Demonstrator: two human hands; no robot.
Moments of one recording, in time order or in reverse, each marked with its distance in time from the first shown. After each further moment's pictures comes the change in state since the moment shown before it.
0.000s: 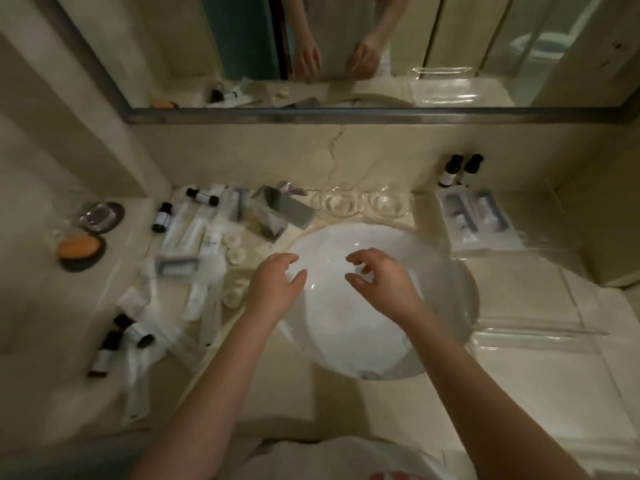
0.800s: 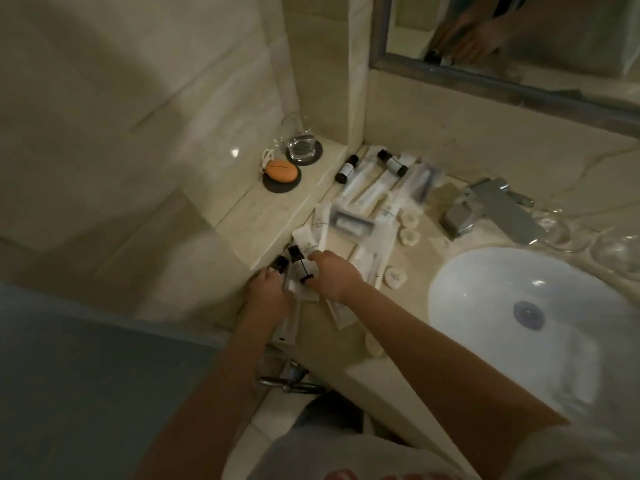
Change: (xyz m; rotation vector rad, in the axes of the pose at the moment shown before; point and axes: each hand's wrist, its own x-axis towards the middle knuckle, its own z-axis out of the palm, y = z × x) left_hand -0.083 -0.255 -0.123 0.190 0.096 -0.626; right_hand 0.054 -0.222 0.275 -0.237 -0.715 -0.309
